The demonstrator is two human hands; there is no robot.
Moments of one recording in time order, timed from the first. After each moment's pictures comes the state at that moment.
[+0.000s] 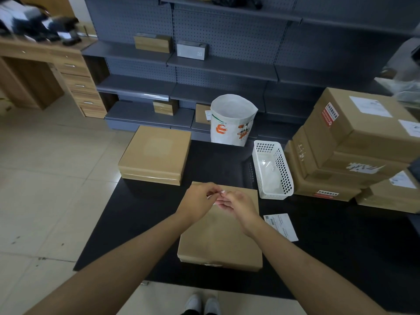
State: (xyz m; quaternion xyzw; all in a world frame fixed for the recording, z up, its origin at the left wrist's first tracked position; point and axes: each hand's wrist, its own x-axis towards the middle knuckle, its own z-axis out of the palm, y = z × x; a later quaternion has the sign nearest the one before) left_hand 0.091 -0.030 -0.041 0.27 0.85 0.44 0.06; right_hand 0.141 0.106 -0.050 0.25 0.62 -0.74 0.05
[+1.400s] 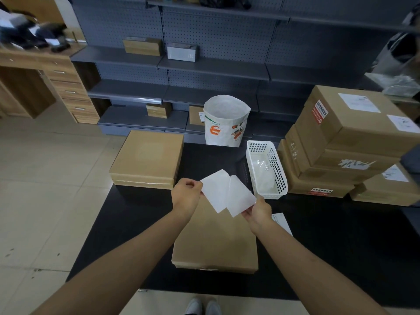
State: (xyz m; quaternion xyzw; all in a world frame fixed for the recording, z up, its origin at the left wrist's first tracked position) left_hand 0.078 -0.010 -0.034 -0.14 0.78 0.60 0.11; right_hand 0.145 0.158 -0.062 0.51 0.41 -0.75 -0.08
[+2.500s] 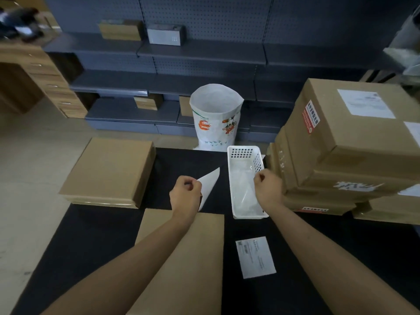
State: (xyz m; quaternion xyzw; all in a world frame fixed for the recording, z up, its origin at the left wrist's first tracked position) left_hand 0.022 0.141 -0.044 -0.15 0.80 0.57 0.06; right_hand 0.045 0.343 -0.068 0.32 0.89 -0.32 -0.07
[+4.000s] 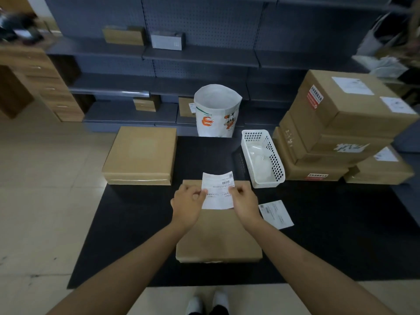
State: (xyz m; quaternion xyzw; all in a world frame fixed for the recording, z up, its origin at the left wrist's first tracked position) left_hand 0.091 -0.027 -0.071 0.07 0.90 0.41 0.11; right_hand 0.150 0.115 -0.048 0.36 0.73 -0.58 -0.06
